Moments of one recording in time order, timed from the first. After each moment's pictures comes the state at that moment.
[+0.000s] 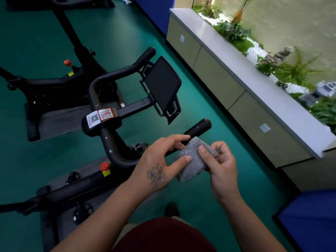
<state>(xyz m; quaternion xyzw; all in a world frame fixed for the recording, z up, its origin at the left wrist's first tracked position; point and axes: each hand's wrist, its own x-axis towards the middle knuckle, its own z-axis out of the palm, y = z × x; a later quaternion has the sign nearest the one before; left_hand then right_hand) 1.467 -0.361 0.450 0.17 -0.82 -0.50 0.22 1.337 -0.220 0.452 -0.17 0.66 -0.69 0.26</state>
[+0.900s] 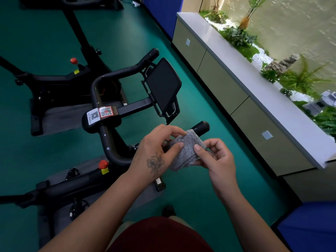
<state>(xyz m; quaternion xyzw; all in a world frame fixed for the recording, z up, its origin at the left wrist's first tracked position) 1.448 -0.368 0.455 0.21 -0.81 -0.46 0.29 1.319 -0.223 0.462 -0.20 0.67 -0.66 0.27</state>
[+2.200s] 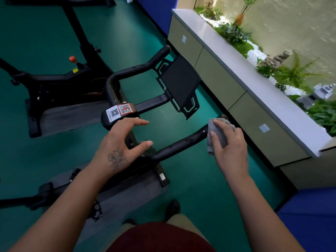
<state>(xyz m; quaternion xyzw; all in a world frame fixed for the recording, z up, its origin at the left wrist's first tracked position) 1.569 -0.466 0.439 0.25 -0.85 -0.41 0.23 1.336 -0.246 0.450 -0.32 0.89 -0.31 -0.05</state>
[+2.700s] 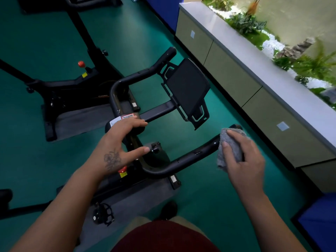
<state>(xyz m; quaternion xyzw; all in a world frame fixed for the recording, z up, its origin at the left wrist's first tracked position) 1.555 -0.521 0.432 0.22 -0.87 -0.40 0.18 1.323 -0.251 0.433 -0.34 0.85 -0.41 -0.08</state>
